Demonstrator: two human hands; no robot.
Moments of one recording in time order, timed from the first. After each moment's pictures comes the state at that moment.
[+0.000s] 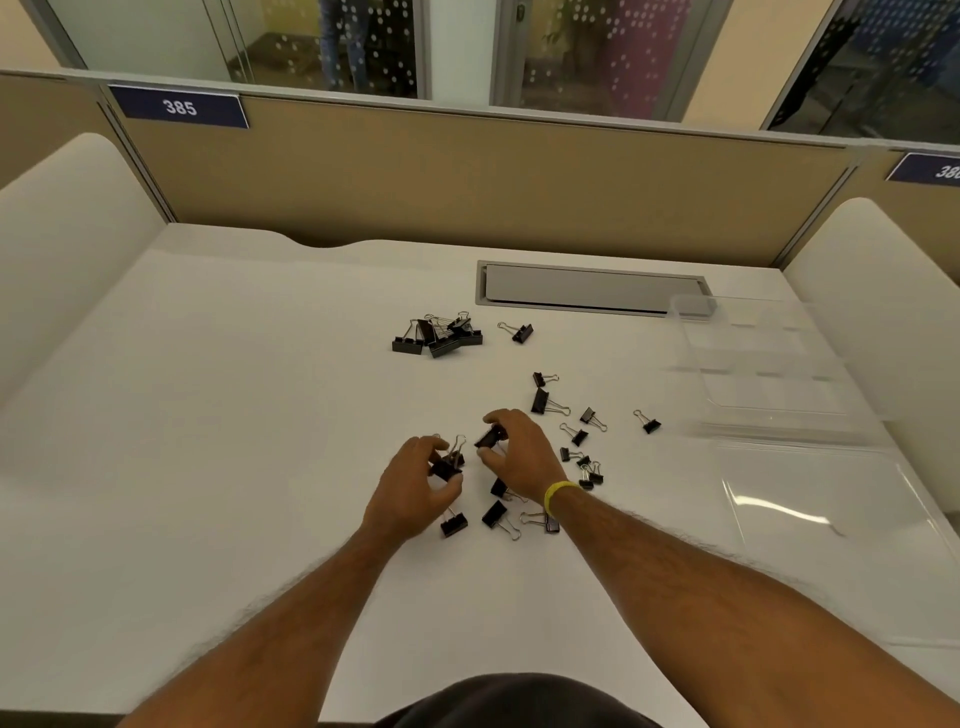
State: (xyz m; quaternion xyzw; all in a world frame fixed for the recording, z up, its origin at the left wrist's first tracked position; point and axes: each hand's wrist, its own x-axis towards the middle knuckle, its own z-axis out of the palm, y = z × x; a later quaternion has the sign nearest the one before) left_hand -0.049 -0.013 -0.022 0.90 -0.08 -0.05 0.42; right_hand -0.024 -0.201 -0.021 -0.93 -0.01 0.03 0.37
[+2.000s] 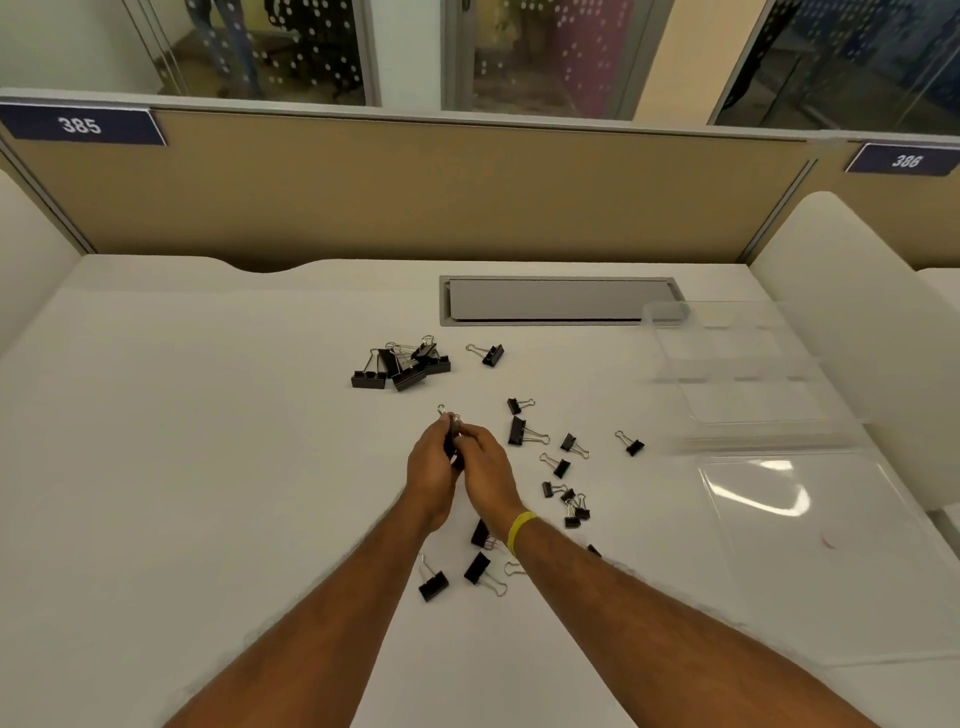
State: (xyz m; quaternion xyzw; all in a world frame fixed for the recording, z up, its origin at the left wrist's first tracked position) left_hand 0.022 -0.096 0.021 0.54 0.21 -0.20 0.79; right_hand 0.010 -0.169 -0.013 -0.70 0.22 0.03 0.67
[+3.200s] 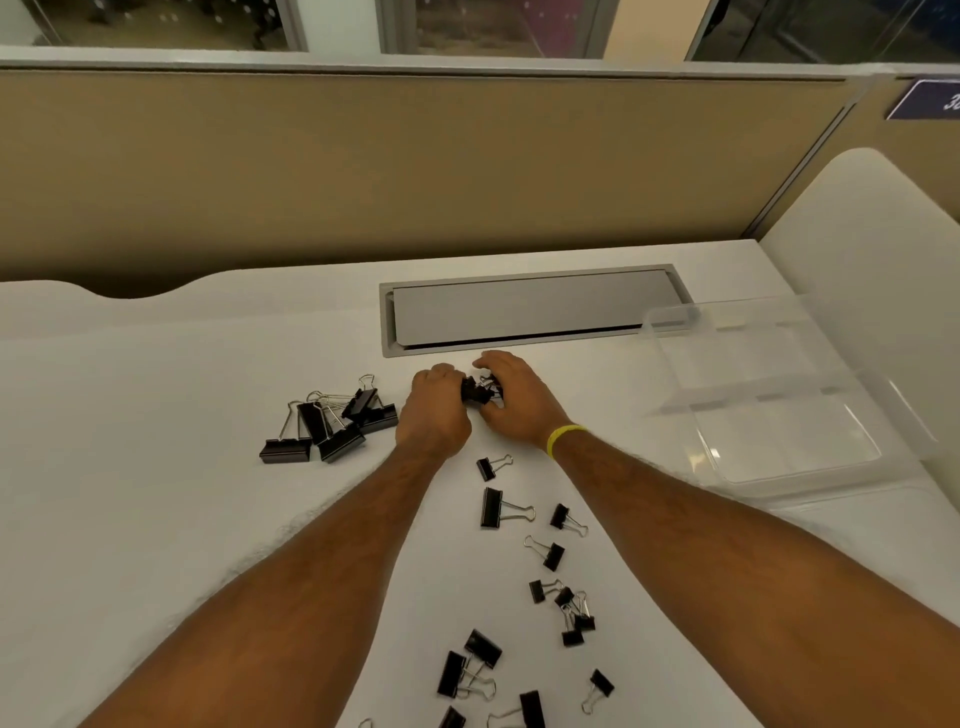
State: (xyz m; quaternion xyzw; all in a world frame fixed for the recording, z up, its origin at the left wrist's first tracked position) left_hand 0.218 -0.188 -0.041 0.95 -0.18 -0.09 0.25; right_hand 0.195 -0.335 -0.061 -0.94 0.01 0.02 0.33
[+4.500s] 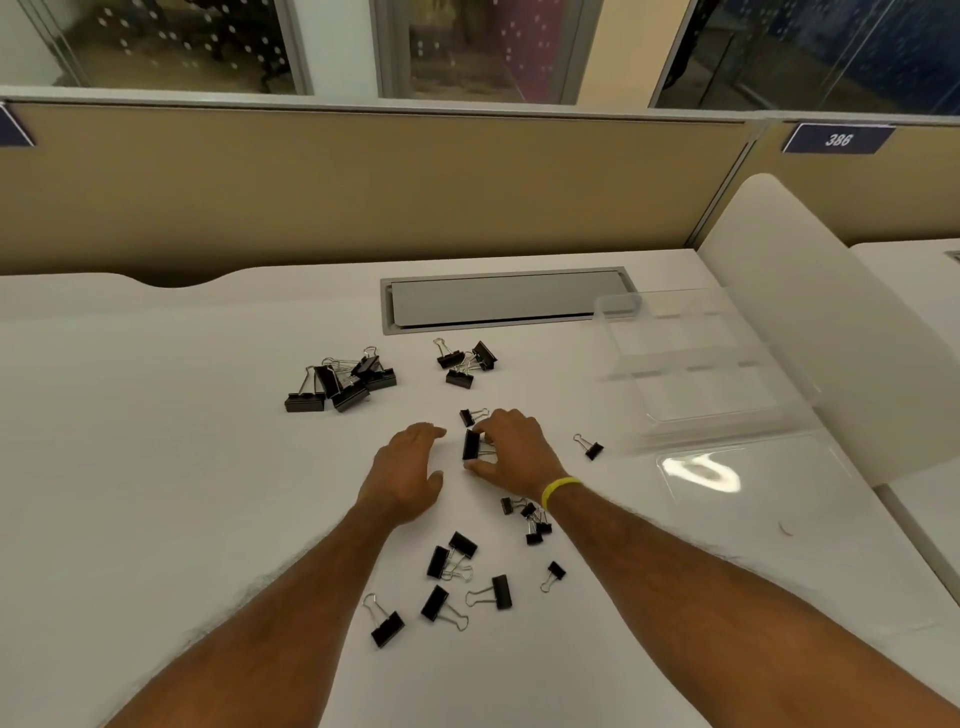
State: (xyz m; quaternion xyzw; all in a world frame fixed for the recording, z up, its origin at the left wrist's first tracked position) left_hand 0.078 -0.107 -0.037 0.93 -0.24 -0.14 0.26; right_hand 0.047 -0.298 -0.028 -0.98 0.01 0.06 0.17
